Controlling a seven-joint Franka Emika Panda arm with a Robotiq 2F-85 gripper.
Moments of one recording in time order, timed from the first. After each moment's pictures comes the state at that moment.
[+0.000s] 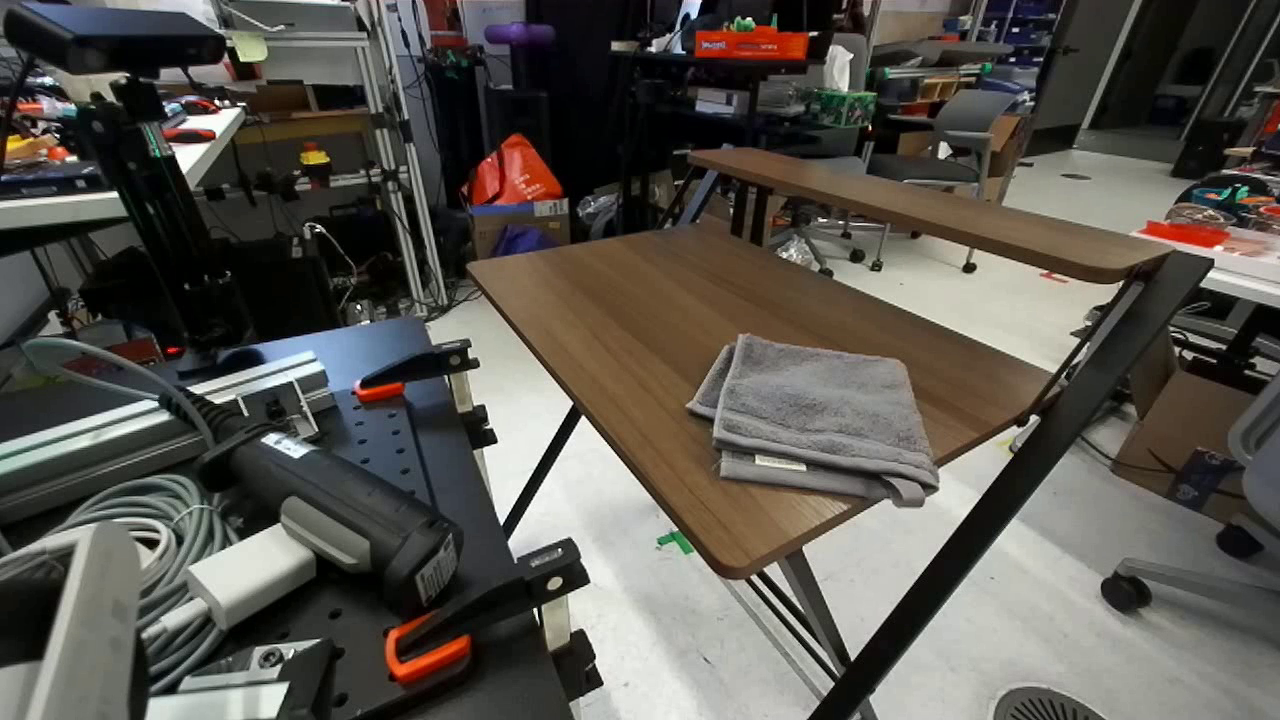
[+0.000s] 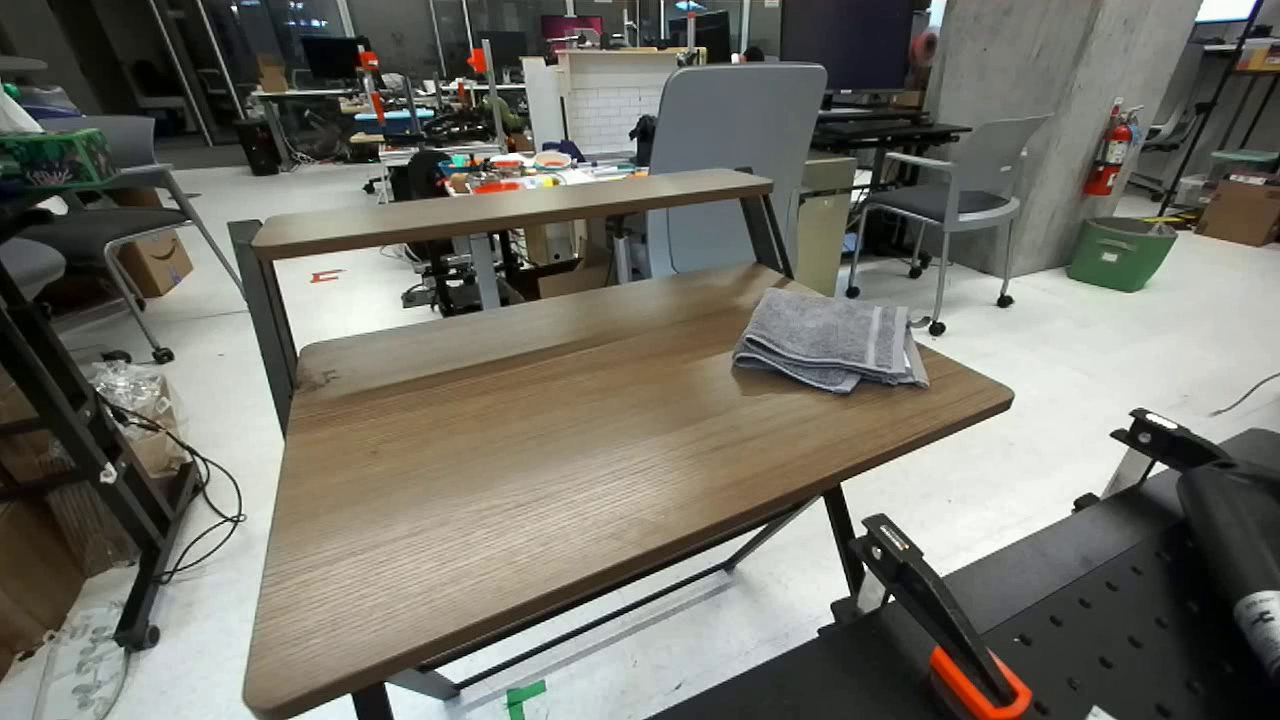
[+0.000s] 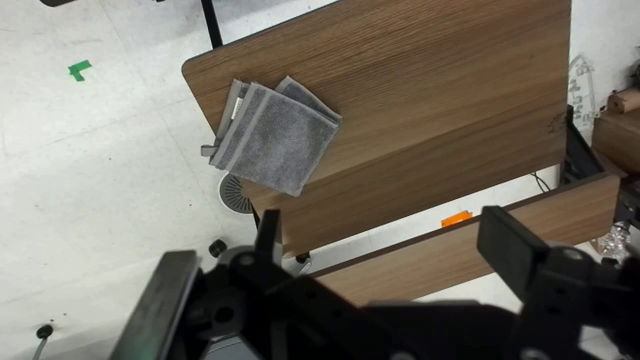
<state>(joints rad) 0.00 -0.48 0.04 -2.23 0.07 1.98 0.25</state>
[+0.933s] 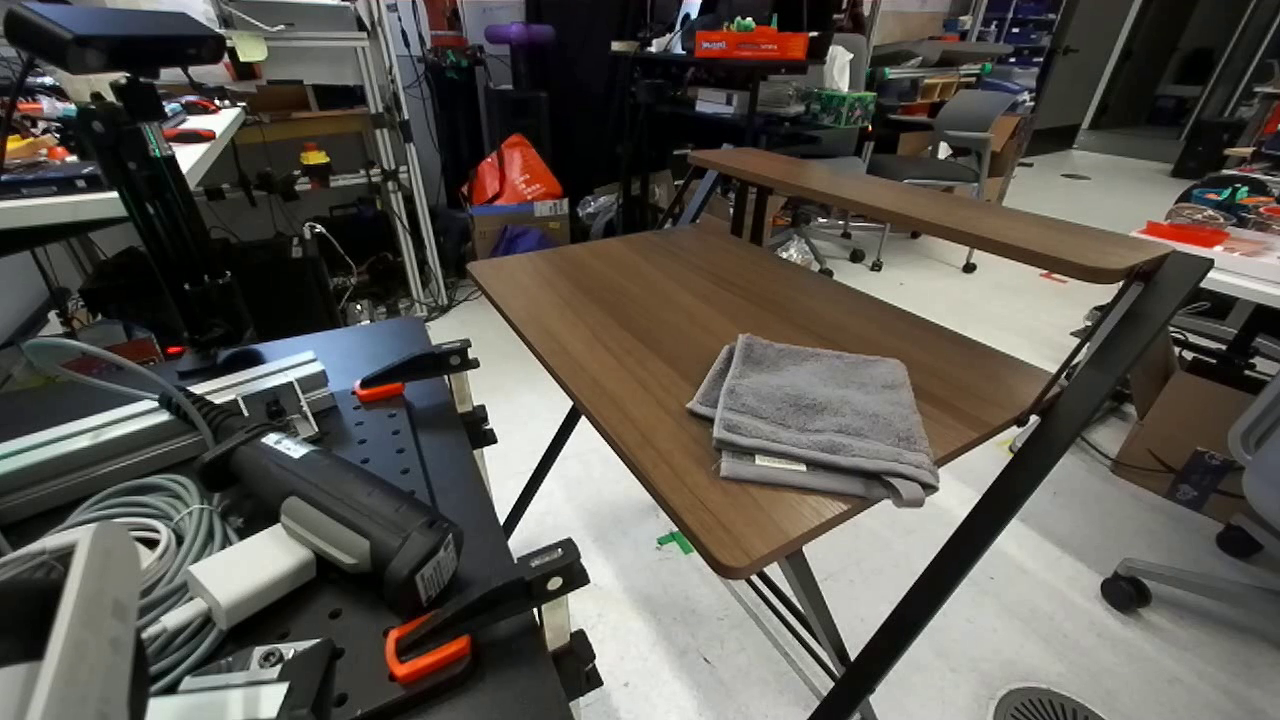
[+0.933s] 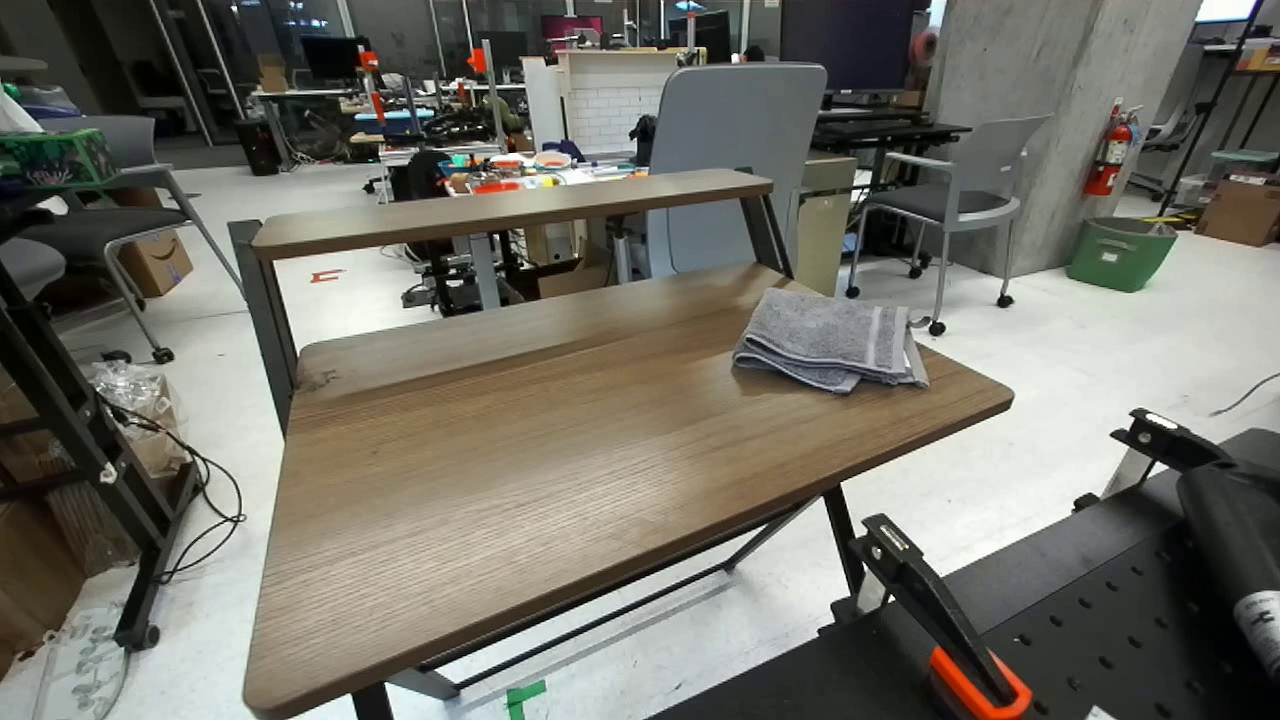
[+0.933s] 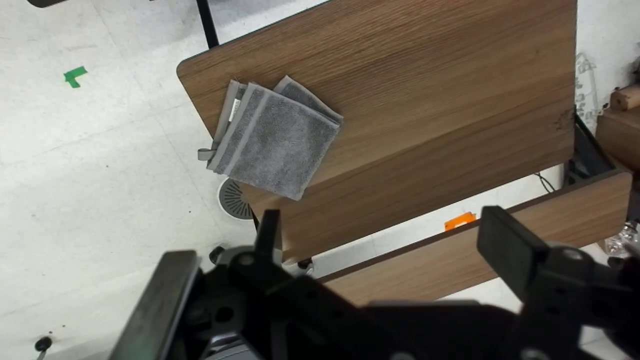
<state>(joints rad) 0.00 -0.42 0.03 -2.24 0.08 2.03 0.26</state>
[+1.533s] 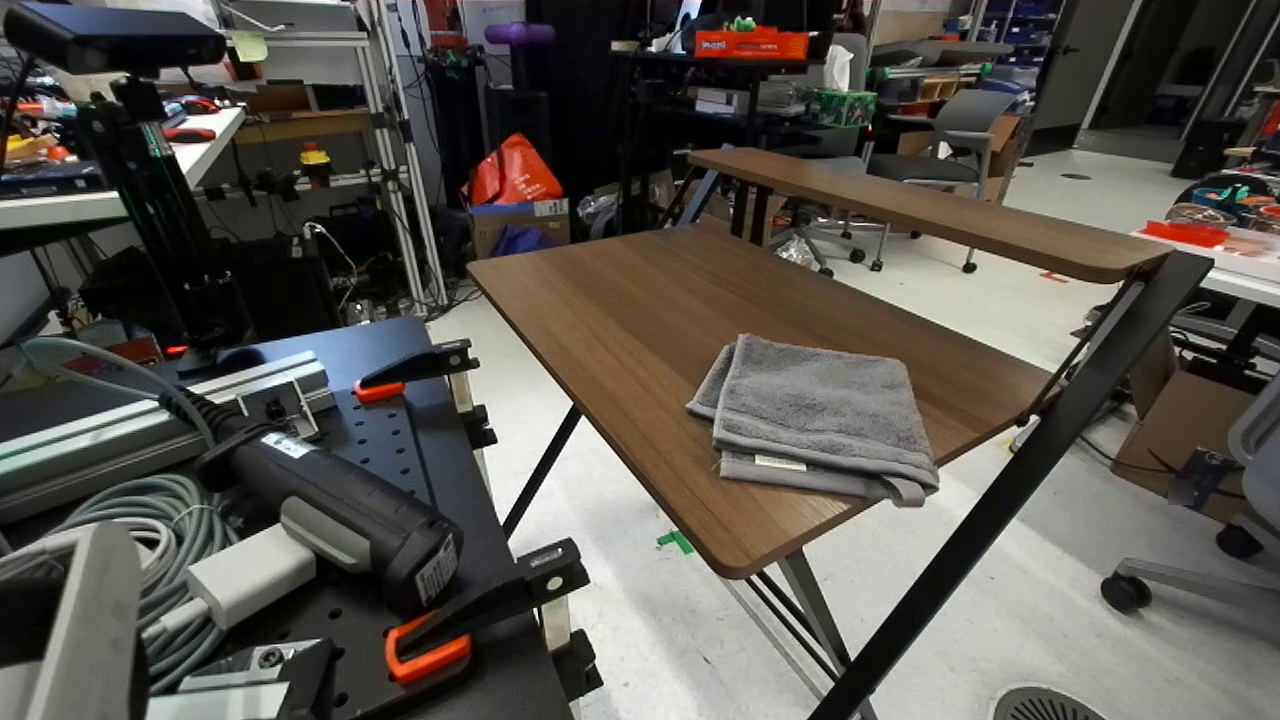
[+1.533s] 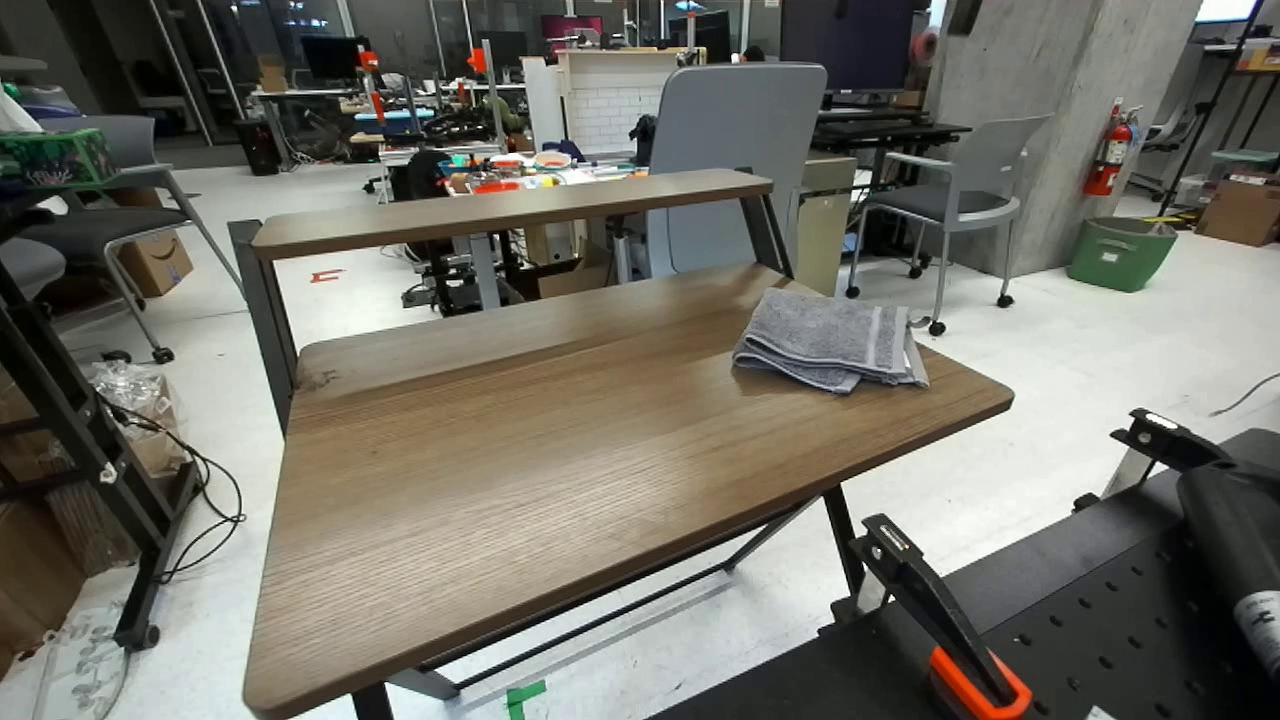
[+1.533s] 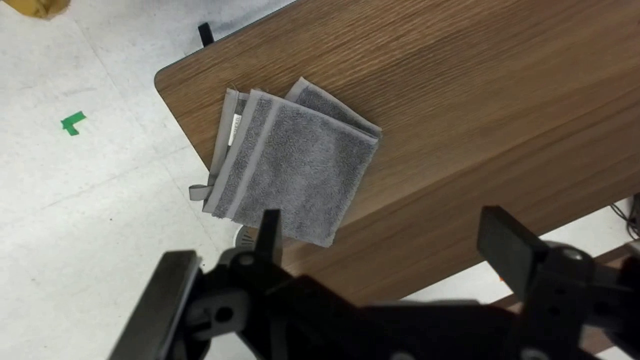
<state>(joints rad) -0.01 -0.02 0.00 -2.19 0.09 2.26 0.27</state>
